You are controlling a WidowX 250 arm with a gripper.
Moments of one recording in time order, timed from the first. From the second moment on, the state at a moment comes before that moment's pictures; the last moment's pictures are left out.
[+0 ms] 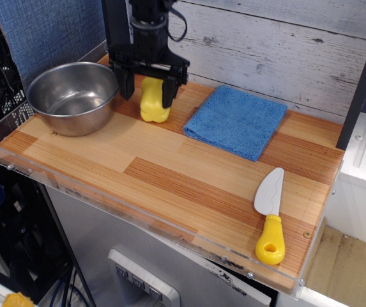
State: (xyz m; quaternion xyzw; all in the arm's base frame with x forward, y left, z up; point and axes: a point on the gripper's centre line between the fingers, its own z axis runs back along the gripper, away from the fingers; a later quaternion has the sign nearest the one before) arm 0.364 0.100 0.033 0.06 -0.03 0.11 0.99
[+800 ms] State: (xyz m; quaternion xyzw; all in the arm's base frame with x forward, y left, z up) arm 0.361 0.103 0.020 0.06 -0.01 0.12 0.99
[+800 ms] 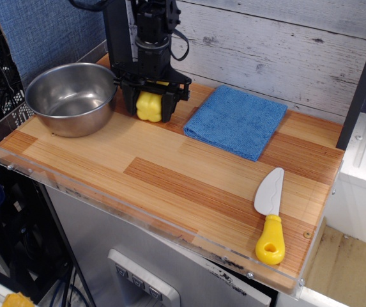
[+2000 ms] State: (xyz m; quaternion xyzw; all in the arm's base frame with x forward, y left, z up) arm 0.370 -0.006 0.079 0.05 -0.06 -0.05 1.00
